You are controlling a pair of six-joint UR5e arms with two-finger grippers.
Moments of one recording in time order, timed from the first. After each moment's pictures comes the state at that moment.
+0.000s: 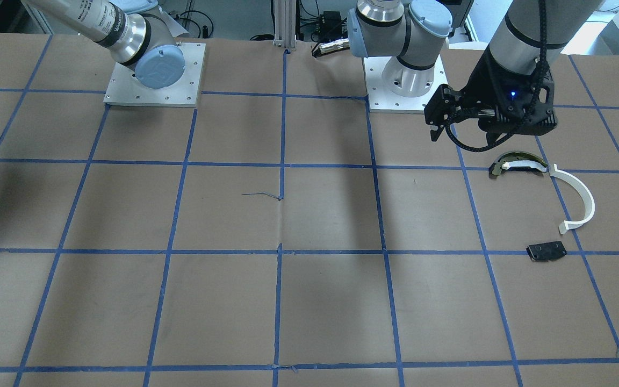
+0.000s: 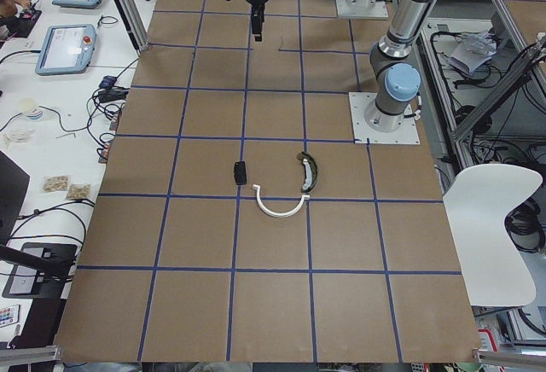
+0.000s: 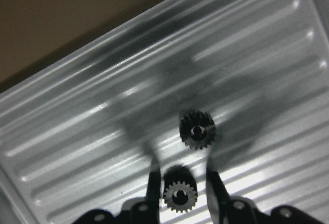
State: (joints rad) left arm -1.48 -1.57 -1.55 -1.64 1.59 0.15; right arm 0.48 -0.96 1.60 -2.18 -1.62 -2.13
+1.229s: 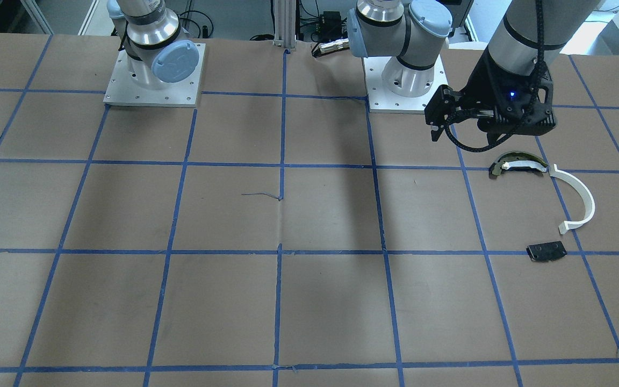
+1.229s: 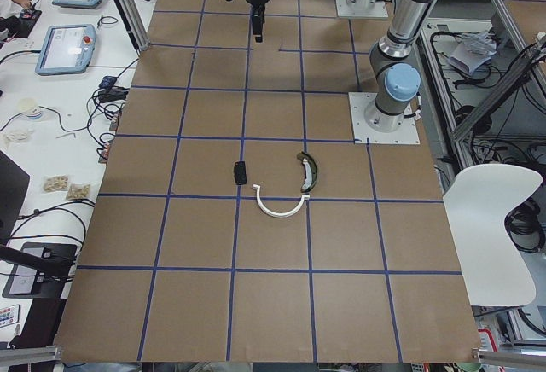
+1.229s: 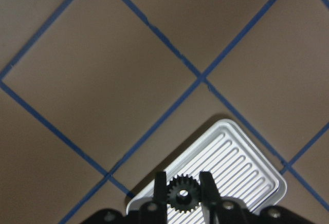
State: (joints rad) left arm -1.48 -1.56 -1.55 -1.64 1.60 0.15; right arm 0.75 -1.49 1.59 -1.78 -1.55 -1.59
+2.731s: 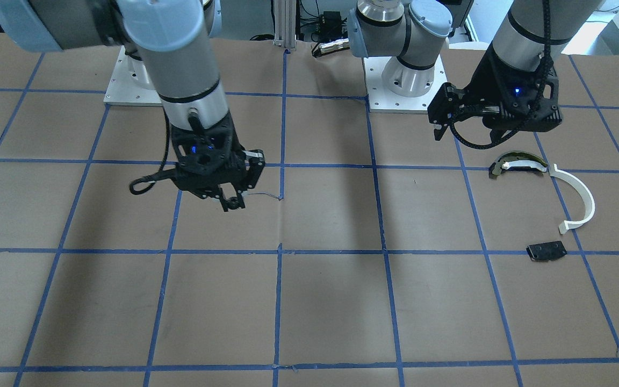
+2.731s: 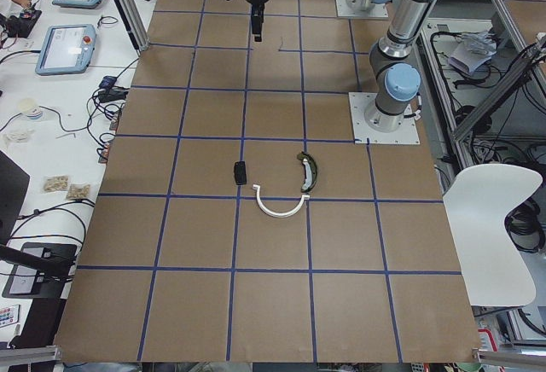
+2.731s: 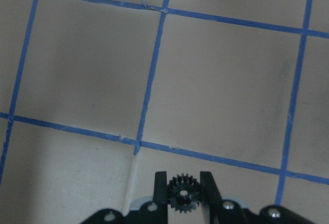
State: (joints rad) left arm -1.47 -1.56 -1.55 -1.63 1.60 0.15; right arm 1.84 -1.35 1.58 -2.04 -1.49 0.08
